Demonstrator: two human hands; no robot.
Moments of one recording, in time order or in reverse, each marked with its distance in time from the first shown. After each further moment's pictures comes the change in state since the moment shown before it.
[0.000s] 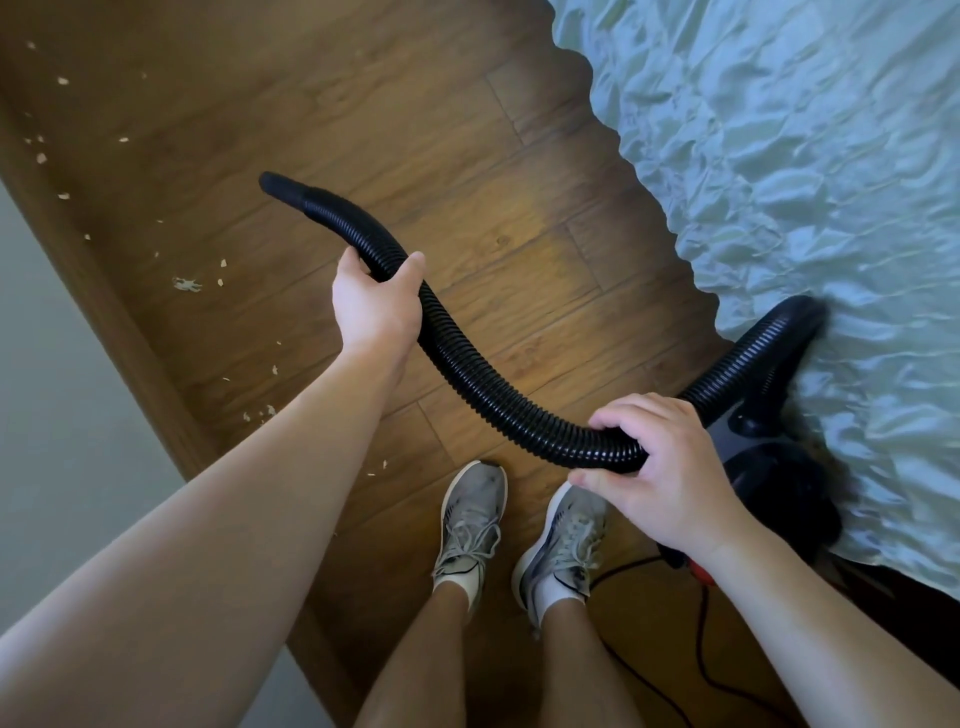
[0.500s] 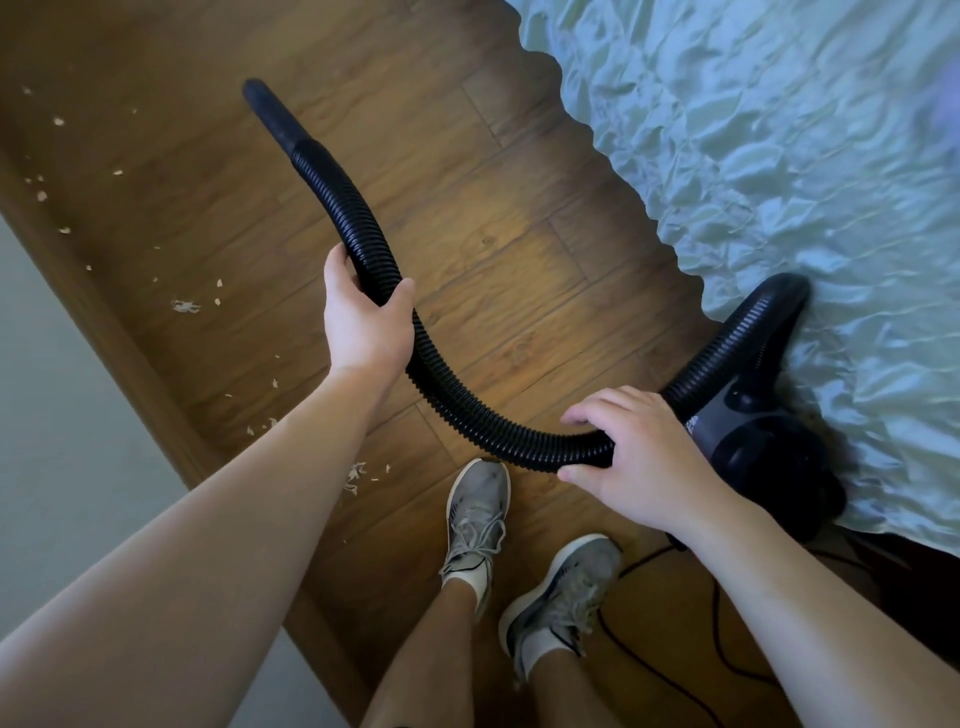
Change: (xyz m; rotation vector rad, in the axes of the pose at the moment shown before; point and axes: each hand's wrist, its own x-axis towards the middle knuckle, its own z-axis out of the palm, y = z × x) left_hand -0.028 -0.008 -0.010 0.171 -0.077 0.144; right_hand -0.010 0.004 0.005 -0.120 -0.139 0.022
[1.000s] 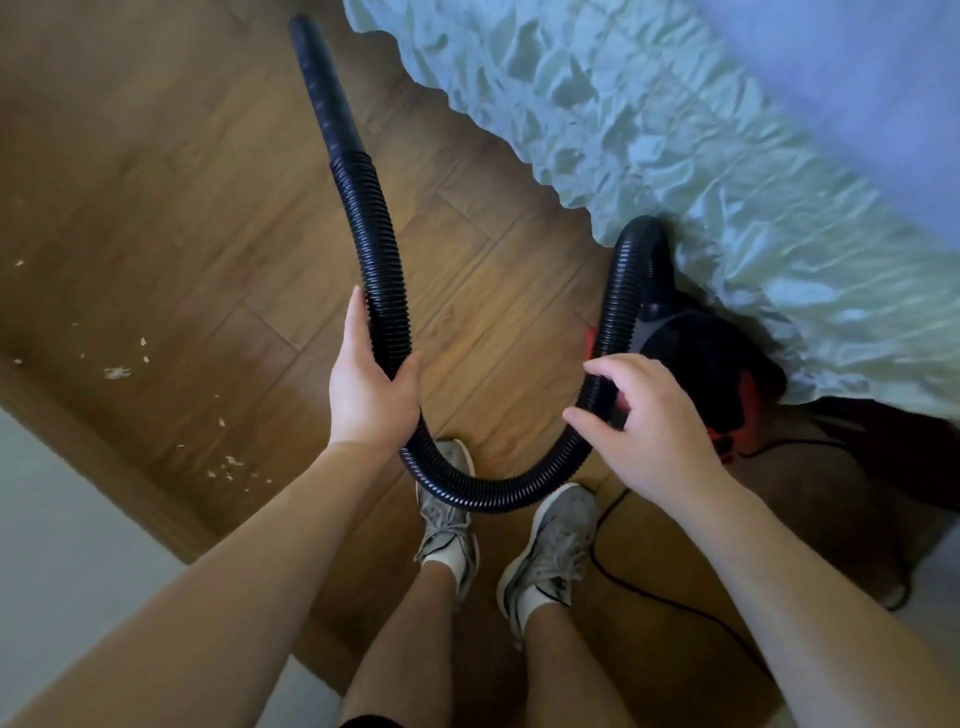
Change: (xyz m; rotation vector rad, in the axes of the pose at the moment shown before) left_hand -0.111 -0.038 0.073 0.362 -0.288 0.275; right_hand -0.107 0.070 0.011 0.299 0.337 0.340
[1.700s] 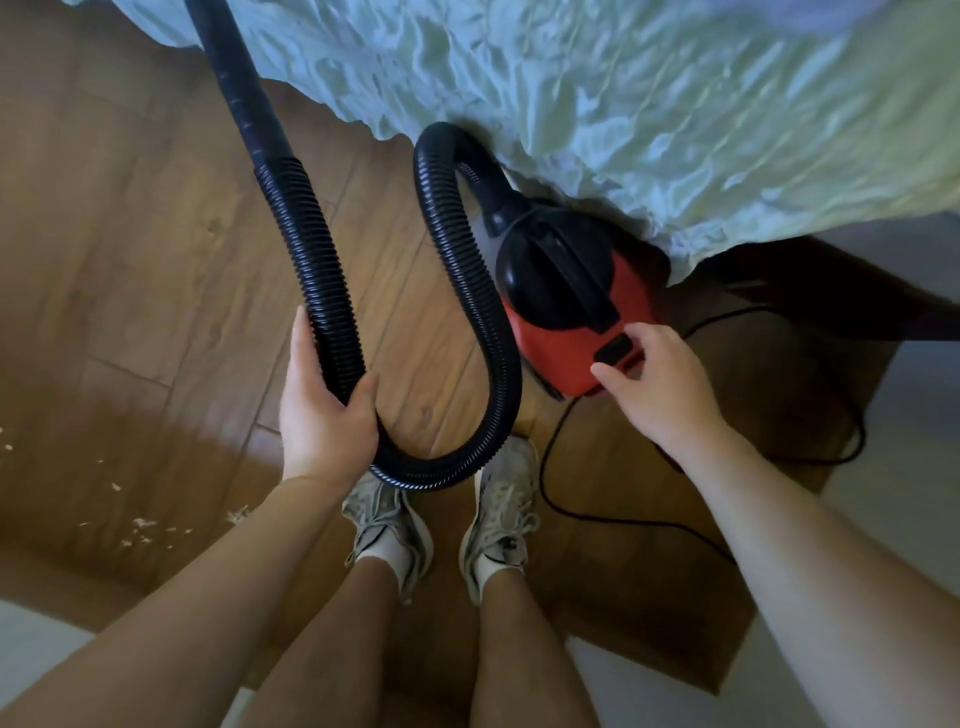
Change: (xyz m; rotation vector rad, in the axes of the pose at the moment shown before) left_hand -0.053 -0.021 0.128 0.156 -0.155 0.160; right_hand -0.071 0.204 0.003 0.061 0.141 0.531
